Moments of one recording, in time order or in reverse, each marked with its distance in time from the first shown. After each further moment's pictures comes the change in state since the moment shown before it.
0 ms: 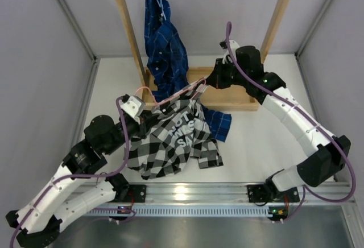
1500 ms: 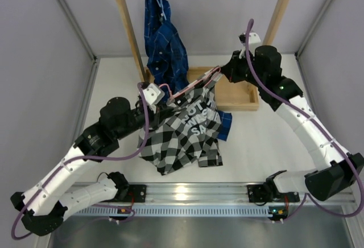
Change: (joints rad) left arm -0.013 0.222 0.158 -0.005 0.138 0.037; right arm -0.049 -0.165 -0.078 0.121 0.139 -0.107
